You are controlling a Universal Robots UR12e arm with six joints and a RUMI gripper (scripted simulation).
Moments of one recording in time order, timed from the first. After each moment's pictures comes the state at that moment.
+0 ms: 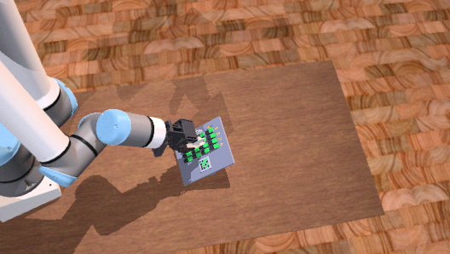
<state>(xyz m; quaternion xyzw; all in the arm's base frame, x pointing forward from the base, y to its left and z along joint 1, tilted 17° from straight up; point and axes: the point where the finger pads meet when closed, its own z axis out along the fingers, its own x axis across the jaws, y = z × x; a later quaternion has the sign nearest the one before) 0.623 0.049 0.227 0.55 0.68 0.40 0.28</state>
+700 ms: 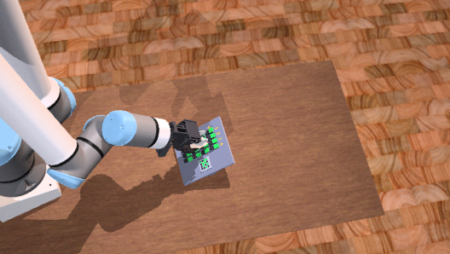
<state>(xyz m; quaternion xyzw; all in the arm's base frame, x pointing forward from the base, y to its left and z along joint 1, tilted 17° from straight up) 0.637 0.053 0.218 0.55 0.68 0.40 0.28</state>
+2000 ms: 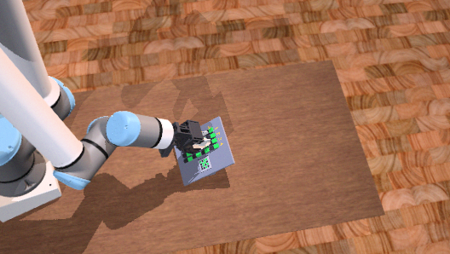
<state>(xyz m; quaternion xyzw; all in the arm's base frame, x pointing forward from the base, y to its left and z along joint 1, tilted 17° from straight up) 0.647 0.056 0.212 0.55 0.68 0.40 0.28</state>
